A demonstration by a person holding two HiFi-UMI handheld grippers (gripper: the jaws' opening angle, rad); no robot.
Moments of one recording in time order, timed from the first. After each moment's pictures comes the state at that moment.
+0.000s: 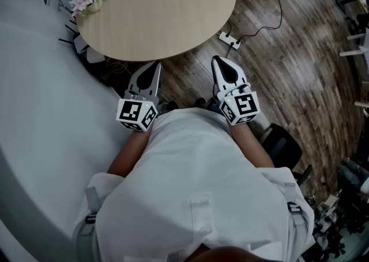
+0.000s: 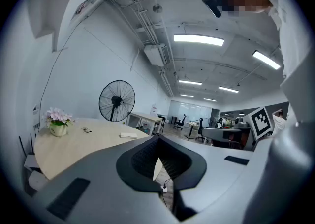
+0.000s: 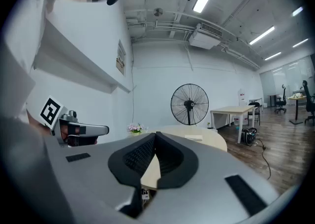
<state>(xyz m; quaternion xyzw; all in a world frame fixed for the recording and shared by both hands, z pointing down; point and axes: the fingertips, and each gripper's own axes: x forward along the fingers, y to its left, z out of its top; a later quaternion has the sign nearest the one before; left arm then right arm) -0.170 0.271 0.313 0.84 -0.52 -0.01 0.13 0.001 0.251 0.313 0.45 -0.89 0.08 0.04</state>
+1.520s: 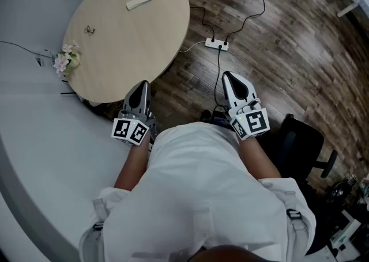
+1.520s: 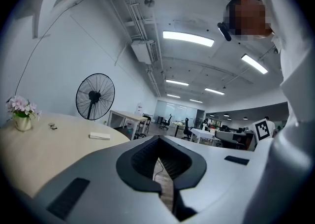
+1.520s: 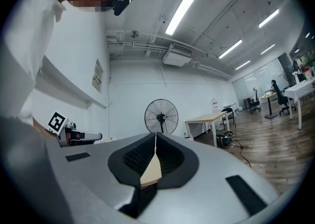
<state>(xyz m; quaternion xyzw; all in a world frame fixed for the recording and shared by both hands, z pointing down) -0.013 0.223 0.321 0.88 -0.45 -0.02 0.12 0.240 0.263 0.328 0.55 -0.83 0.07 -0.06</state>
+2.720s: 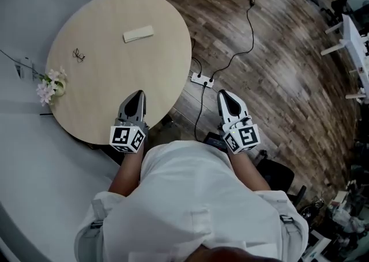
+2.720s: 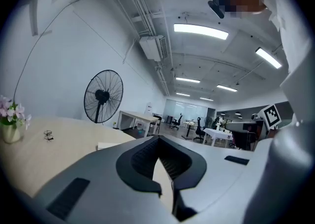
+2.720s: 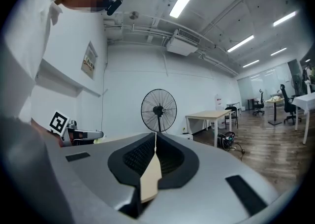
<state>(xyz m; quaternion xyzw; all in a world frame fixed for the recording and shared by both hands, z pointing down) -0.043 0.009 0.347 0.86 -0.49 0.00 0.13 0.223 0.051 0.323 0.54 -0.84 0.08 0.01</state>
